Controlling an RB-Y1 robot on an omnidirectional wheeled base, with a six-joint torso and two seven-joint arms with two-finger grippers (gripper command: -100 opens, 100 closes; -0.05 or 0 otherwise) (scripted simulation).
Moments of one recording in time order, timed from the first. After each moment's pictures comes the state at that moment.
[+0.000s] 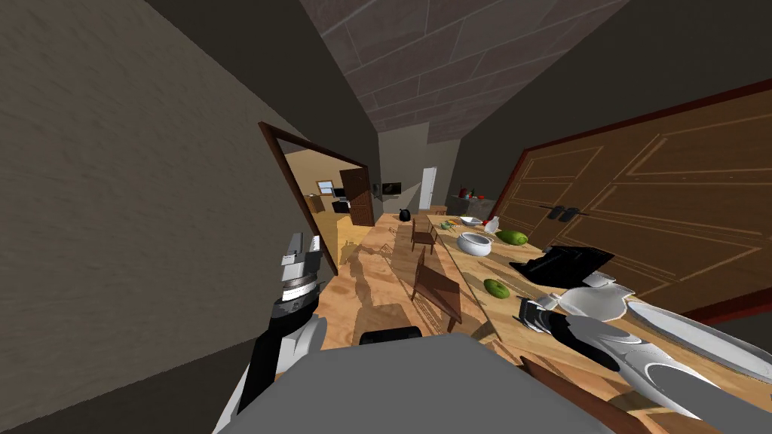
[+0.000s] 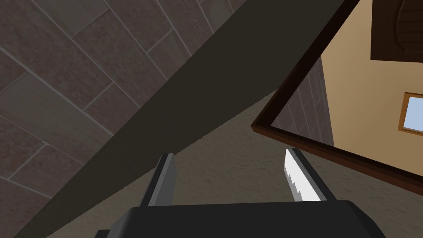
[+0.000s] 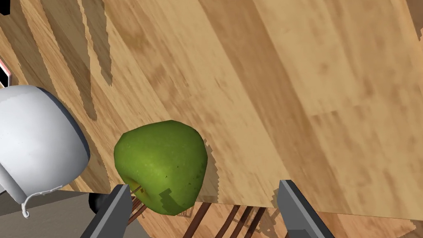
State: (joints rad) left arm 0.51 0.03 -0.06 -2.40 0.08 -0.48 -0.16; right arm 0.16 -1.10 0.41 -0.72 0.73 -0.28 0.67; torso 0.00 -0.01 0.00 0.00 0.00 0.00
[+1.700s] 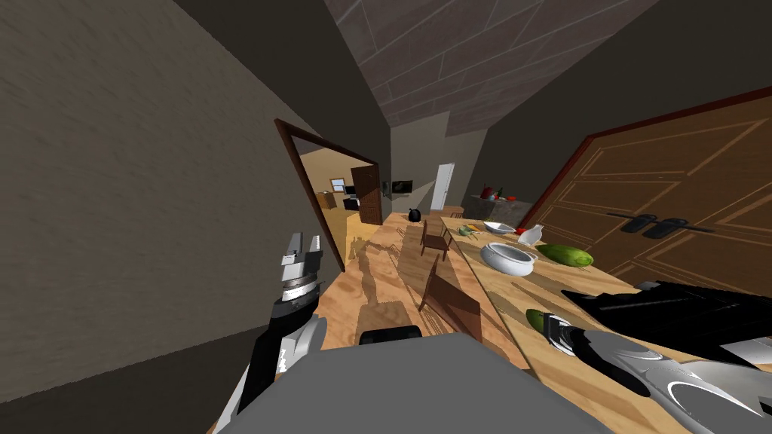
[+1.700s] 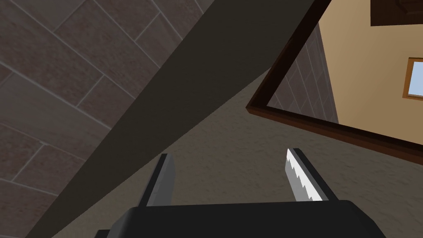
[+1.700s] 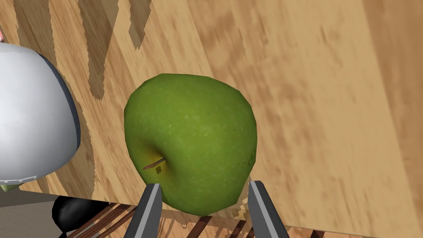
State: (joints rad) left arm 0.51 0.03 -0.06 -2.40 0.08 -0.48 -0.16; right arm 0.17 -1.06 0.42 -0.59 0.80 -0.23 0.71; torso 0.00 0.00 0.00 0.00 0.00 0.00
